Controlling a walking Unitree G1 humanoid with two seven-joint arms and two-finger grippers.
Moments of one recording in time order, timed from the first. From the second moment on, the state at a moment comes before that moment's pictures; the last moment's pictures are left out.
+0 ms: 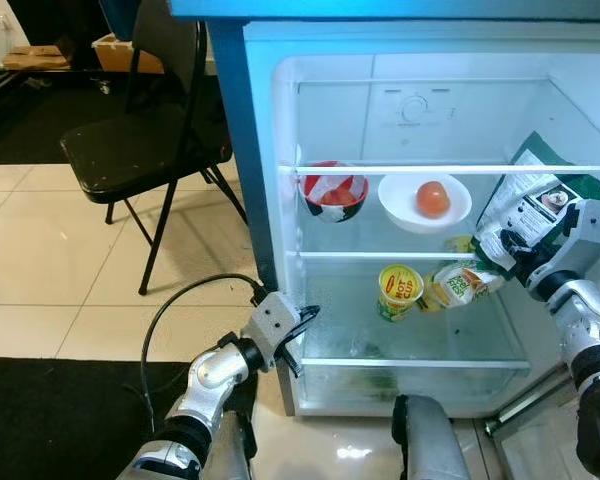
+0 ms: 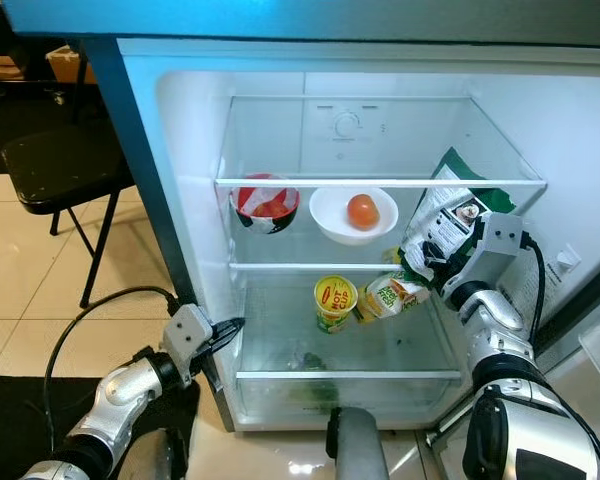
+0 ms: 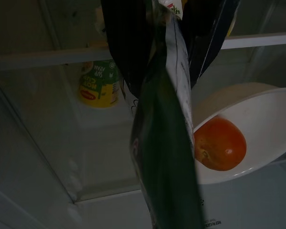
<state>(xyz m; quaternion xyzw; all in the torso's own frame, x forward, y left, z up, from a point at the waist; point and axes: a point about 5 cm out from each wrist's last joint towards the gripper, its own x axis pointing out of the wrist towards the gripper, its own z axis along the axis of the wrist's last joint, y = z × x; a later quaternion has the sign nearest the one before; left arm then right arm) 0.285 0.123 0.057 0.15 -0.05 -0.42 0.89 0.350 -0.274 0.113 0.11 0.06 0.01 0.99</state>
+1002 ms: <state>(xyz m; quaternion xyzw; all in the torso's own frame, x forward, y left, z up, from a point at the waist) 0.287 0.100 0.103 0.08 -0.14 -0.47 0.87 0.360 -0.265 0.116 0.04 0.07 -0.08 0.99</state>
